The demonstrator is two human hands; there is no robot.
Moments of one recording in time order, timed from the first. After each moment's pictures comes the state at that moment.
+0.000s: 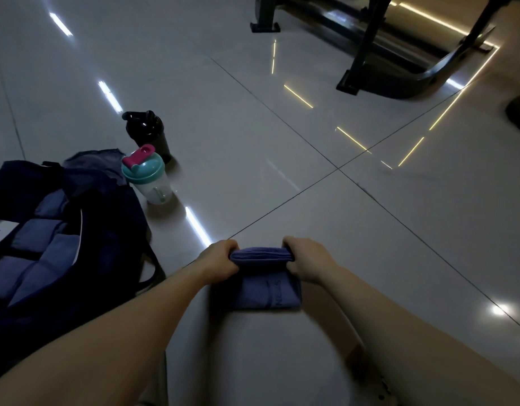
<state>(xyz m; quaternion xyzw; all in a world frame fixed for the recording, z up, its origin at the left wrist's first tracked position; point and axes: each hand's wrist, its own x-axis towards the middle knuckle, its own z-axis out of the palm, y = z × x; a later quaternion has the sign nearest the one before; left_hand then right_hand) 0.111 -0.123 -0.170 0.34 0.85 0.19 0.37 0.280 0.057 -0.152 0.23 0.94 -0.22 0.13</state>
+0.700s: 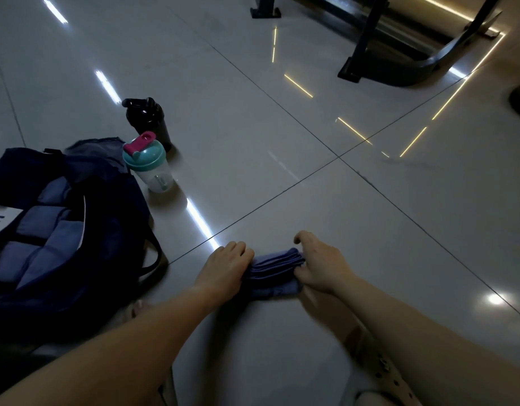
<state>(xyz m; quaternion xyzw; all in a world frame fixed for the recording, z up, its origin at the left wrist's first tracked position) 0.167 -0.152 -0.182 0.60 0.80 0.02 0.05 0.330 0.039 -0.154 0.25 0.94 -0.19 0.09</state>
